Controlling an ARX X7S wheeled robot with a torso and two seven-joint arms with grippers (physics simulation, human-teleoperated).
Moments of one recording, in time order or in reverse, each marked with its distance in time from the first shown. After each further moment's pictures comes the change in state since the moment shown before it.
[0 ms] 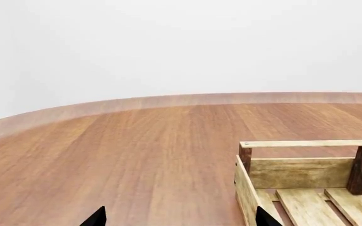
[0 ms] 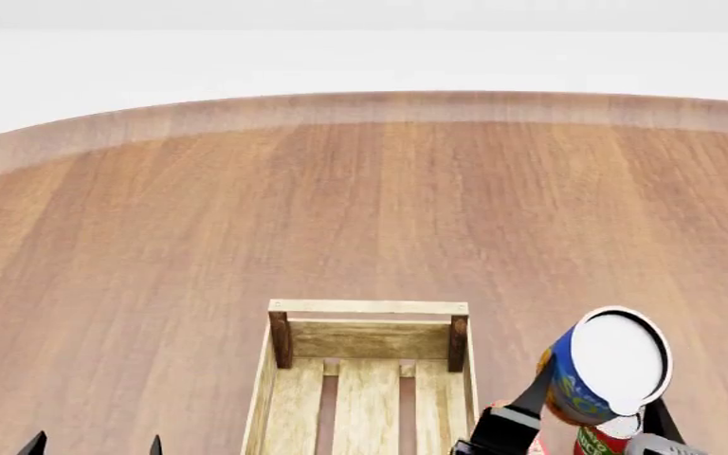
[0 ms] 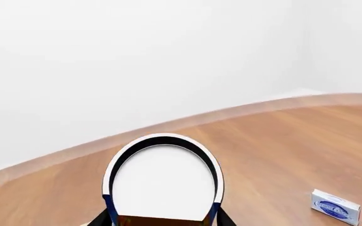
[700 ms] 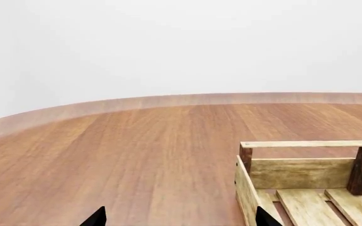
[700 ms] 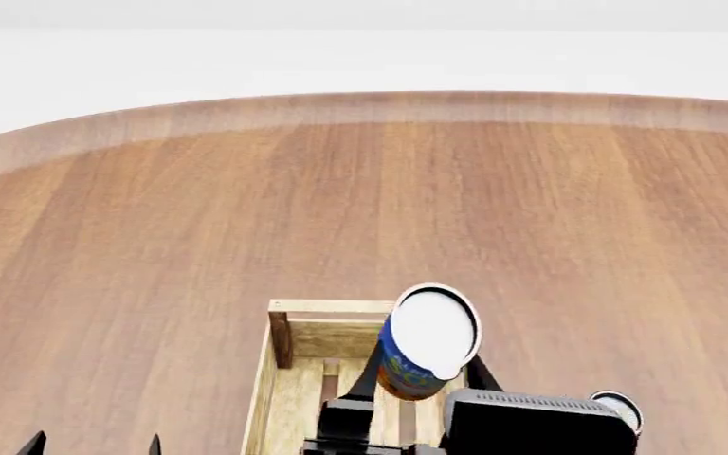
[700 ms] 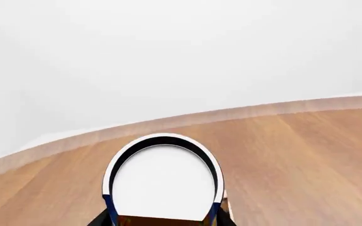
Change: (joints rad) left arm -0.005 -0.009 0.010 -0.004 -0.014 0.004 -0.009; right arm 0.156 -0.072 -0.263 0.185 -0.051 -0.037 -0.126
